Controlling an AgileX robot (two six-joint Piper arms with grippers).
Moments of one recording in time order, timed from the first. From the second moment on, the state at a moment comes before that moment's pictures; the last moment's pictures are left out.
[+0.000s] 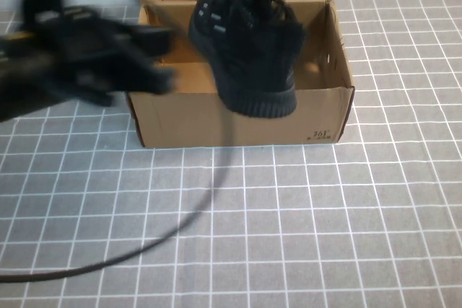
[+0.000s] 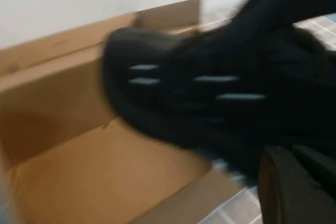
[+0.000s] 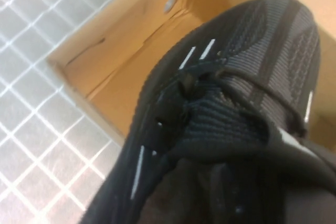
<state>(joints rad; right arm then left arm) 0.56 2.03 -2.39 0.12 1.22 -0.16 -0.37 1.22 -1.01 -0.89 0.36 0.97</state>
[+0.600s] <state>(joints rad) 0.50 2.04 -2.39 0.22 1.22 -0.14 -0.68 1.36 -1.08 -0.87 0.19 1.07</state>
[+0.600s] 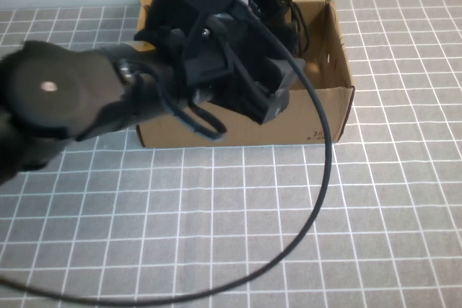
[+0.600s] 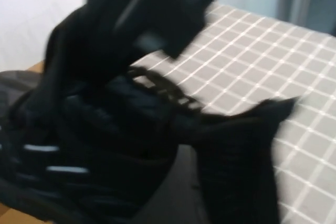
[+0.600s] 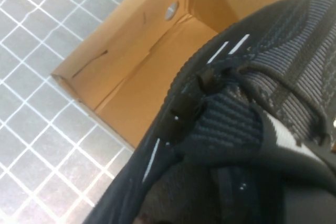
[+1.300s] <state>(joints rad) 0.50 2.04 -2.41 0.25 1.27 -0.14 -0.68 1.54 -1.09 -0.89 -0.13 1.07</state>
